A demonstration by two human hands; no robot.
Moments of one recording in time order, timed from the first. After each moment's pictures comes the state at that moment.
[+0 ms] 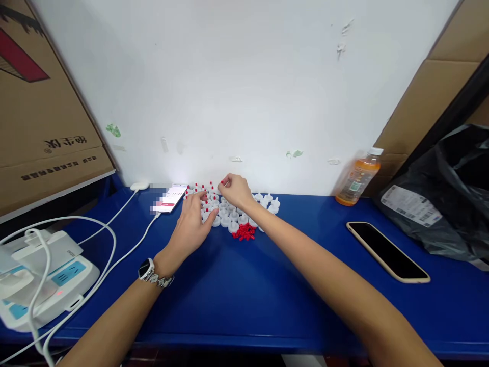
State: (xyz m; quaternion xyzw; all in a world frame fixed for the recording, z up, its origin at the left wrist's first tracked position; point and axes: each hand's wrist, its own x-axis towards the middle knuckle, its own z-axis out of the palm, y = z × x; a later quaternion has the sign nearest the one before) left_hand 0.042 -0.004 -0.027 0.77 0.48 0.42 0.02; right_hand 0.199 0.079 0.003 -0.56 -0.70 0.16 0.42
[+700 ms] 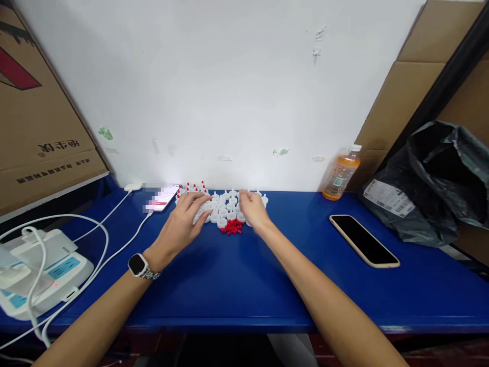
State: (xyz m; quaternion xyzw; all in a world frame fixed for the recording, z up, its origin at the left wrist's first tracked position) left_hand 0.052 -0.019 -0.013 0.85 0.34 0.39 -0.04; right_hand 0.253 -0.006 -0.014 -0.57 -0.60 0.29 0.49
